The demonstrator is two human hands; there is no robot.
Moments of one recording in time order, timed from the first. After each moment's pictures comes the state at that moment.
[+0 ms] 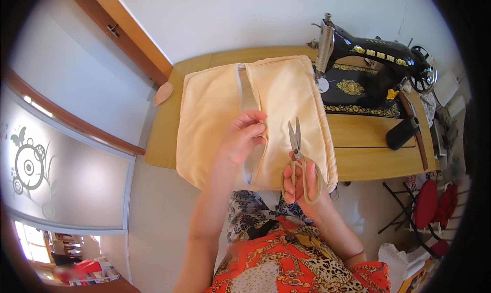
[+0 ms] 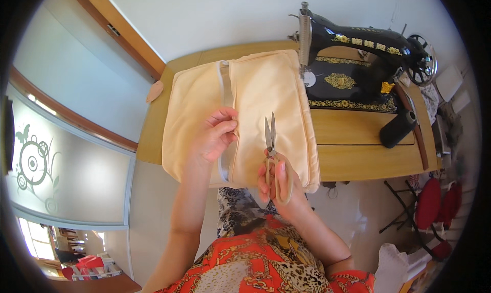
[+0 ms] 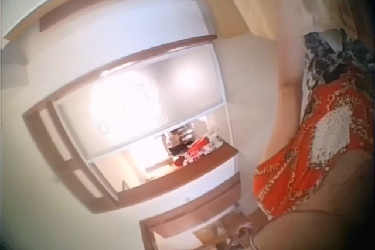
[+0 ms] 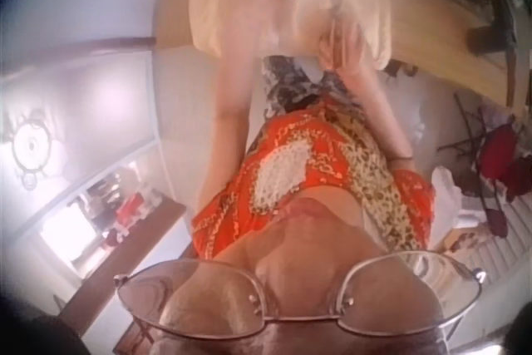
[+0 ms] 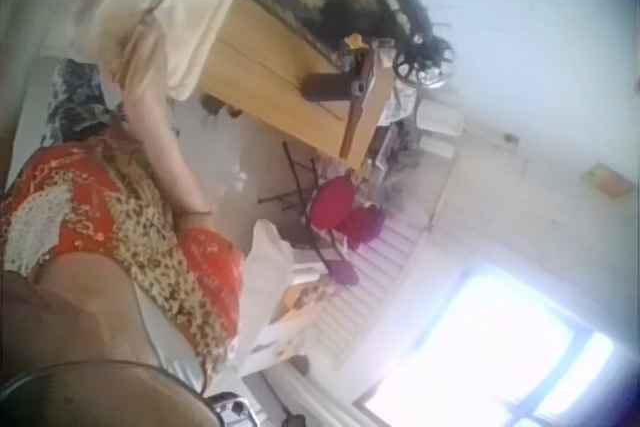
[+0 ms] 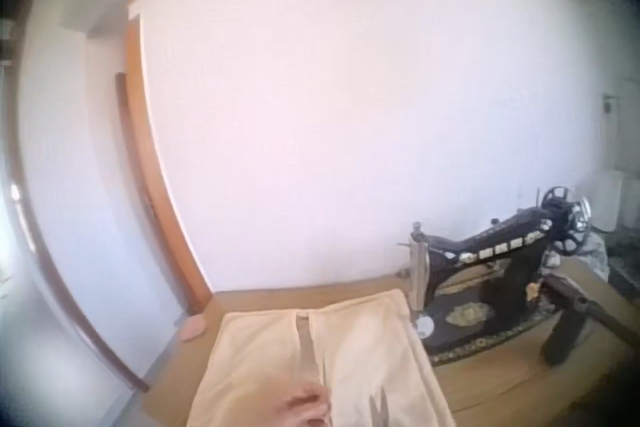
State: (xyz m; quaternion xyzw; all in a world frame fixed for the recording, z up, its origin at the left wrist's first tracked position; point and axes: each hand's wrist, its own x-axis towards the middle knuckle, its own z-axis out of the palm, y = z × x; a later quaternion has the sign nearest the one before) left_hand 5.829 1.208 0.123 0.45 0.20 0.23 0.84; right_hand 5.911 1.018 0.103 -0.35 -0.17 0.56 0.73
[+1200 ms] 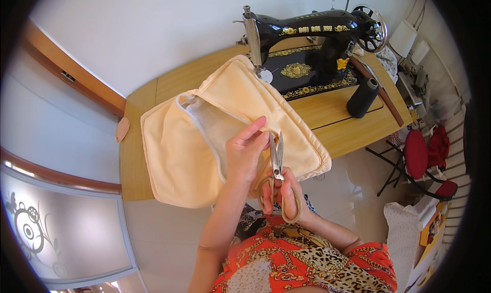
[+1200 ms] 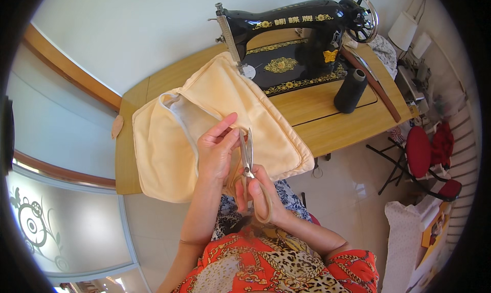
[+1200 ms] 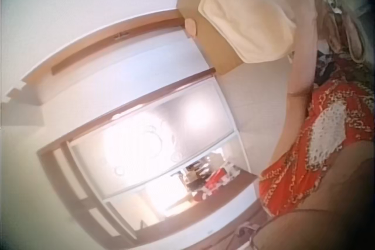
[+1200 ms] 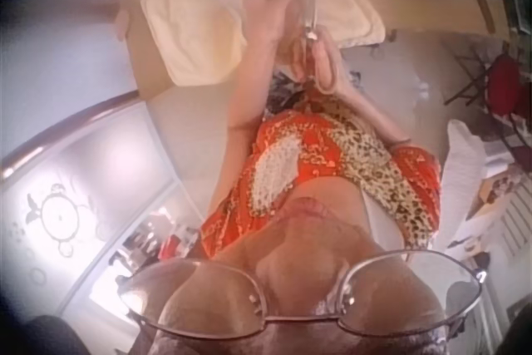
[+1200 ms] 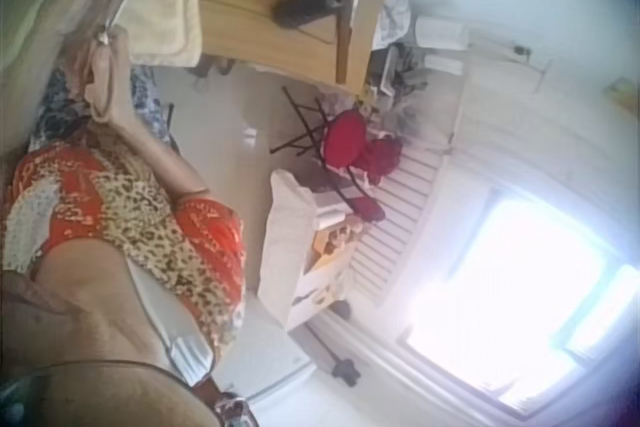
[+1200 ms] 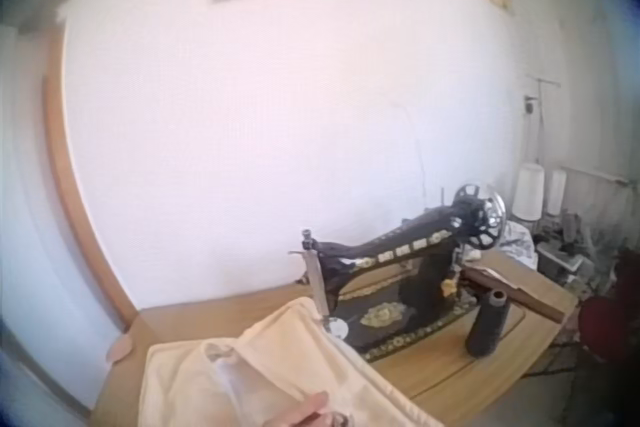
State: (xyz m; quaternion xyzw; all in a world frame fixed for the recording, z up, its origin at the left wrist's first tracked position) left_hand 5.893 1.124 0.106 0.49 0.20 0.28 0.80; right_hand 5.898 0.980 0.086 -0.41 -0.26 0.43 0.76
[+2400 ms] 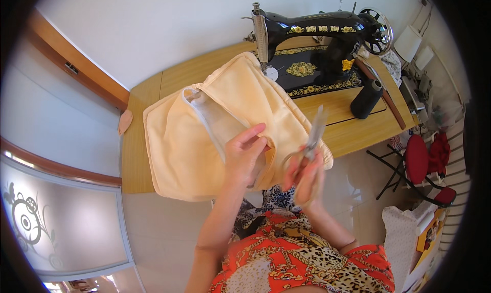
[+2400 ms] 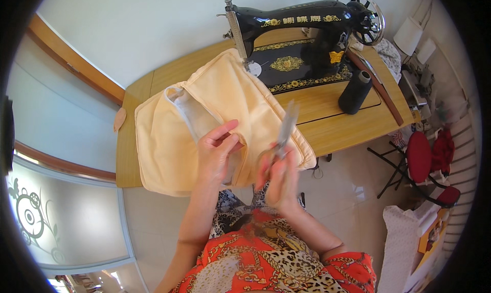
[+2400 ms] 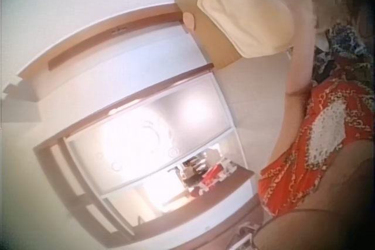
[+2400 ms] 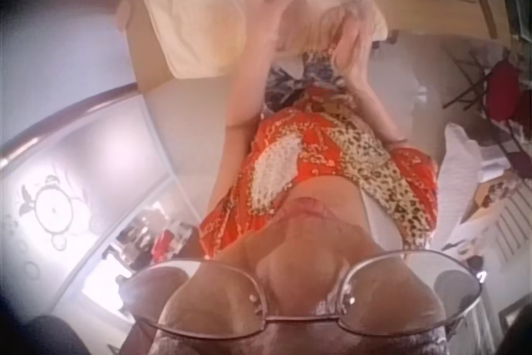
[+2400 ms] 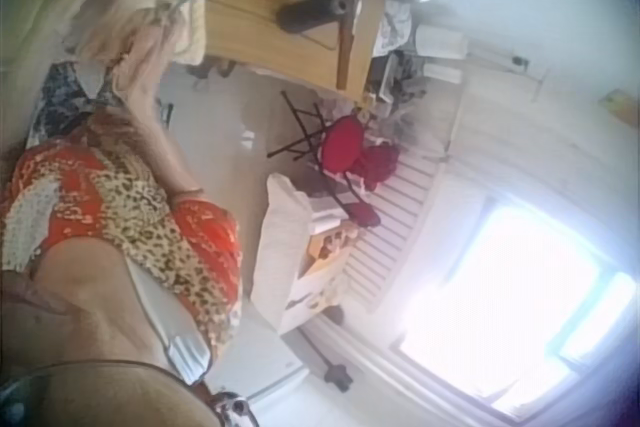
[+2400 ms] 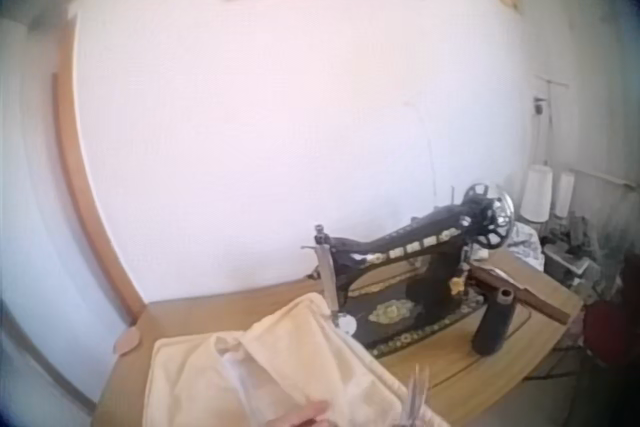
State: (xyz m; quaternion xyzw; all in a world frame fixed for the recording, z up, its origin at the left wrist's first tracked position) left_hand 5.874 1.126 0.104 0.52 0.26 0.25 0.77; right_hand 5.916 0.989 0.098 -0.46 -0.21 0.22 0.84
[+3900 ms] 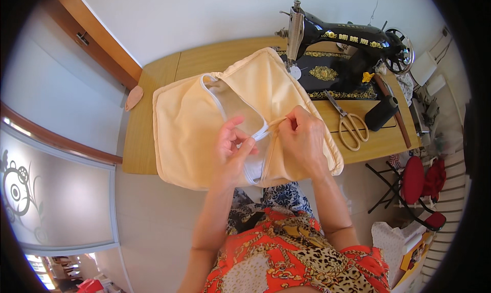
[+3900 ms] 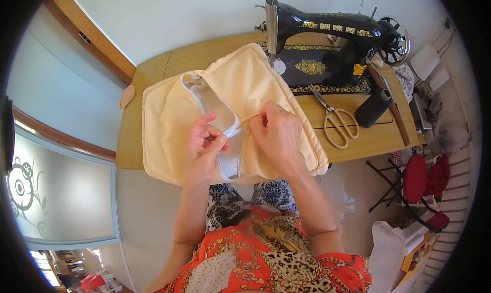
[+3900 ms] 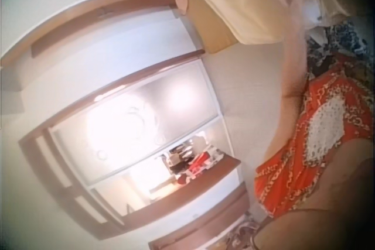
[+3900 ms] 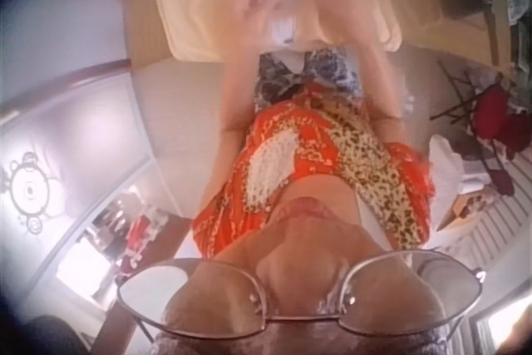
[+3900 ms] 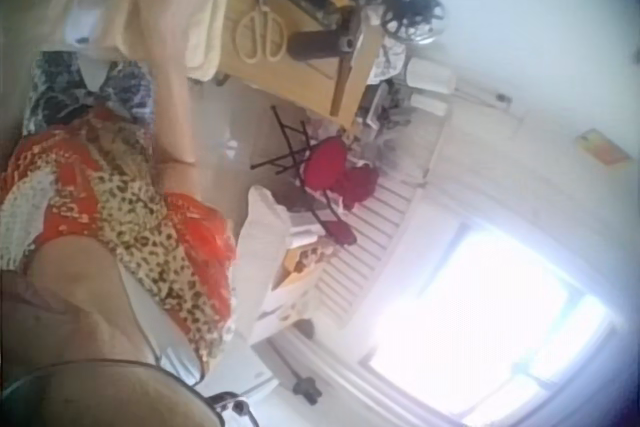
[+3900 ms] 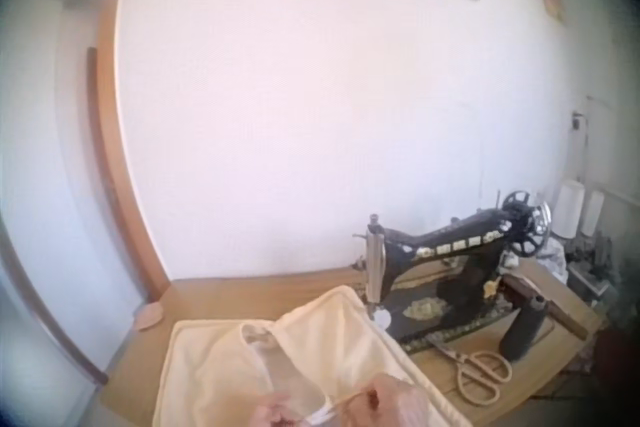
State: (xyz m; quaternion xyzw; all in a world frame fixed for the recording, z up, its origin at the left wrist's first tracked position) left_hand 5.830 1.151 0.104 0.57 0.22 0.36 0.70; right_hand 5.969 1.066 0.117 -0.77 -0.43 -0.08 0.46
